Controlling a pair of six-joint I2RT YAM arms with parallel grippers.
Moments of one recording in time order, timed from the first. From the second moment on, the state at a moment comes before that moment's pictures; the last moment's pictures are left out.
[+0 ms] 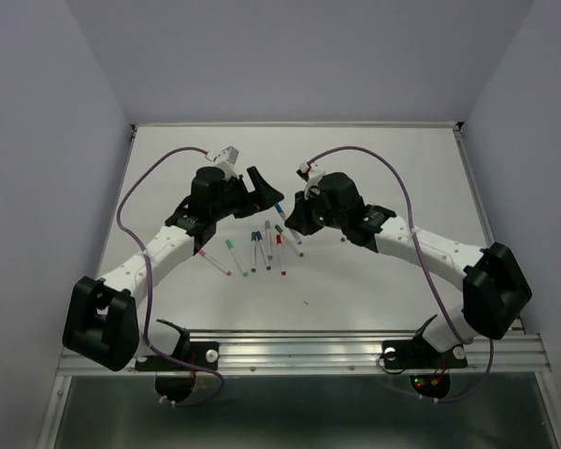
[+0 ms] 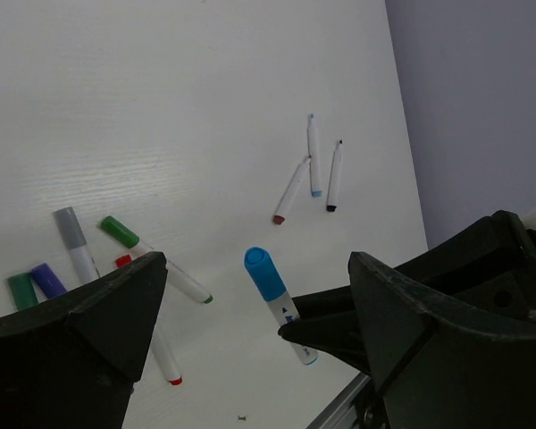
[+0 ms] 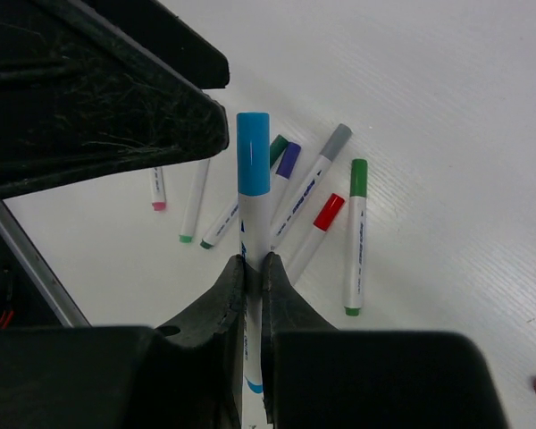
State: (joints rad) left arm -0.42 1.29 0.85 0.04 0.30 -0.73; right arm 0.75 1.50 1.07 -0.09 -0.18 0.32
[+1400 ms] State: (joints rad) left arm -0.34 1.50 1.09 -0.03 0.20 -0.77; right arm 0.80 1.40 0.76 0.11 -0.58 0.33
